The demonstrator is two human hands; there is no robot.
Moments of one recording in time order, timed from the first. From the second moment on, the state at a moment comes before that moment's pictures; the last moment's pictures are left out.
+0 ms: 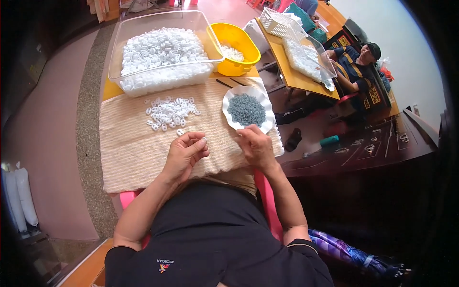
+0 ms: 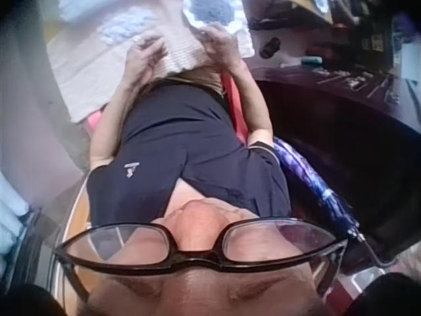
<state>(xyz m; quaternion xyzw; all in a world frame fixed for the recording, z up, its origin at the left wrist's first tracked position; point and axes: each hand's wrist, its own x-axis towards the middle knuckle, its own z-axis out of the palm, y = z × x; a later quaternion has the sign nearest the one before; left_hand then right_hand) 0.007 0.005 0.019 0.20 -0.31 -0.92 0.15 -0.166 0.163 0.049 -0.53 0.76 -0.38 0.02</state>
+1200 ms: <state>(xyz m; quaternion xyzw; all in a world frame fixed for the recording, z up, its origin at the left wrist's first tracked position) 0.004 0.009 0.006 0.23 -0.34 -0.90 0.16 -0.191 0.181 0.033 -0.60 0.75 -0.26 -0.12</state>
